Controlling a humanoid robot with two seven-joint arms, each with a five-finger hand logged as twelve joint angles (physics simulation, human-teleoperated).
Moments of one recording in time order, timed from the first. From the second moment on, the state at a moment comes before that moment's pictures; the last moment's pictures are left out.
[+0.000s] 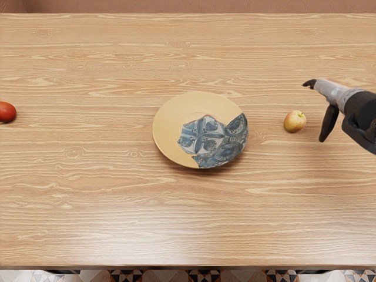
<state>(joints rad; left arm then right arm) -0.03 0.00 0.39 -0.15 -0.08 -0.03 0.05 1.32 -0.82 -0.16 1.52 -0.95 -0.26 -0.61</state>
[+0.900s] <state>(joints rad) -0.03 0.00 0.39 -0.15 -0.08 -0.03 0.05 1.21 -0.55 -0.24 1.24 -1.00 -0.51 -0.61</state>
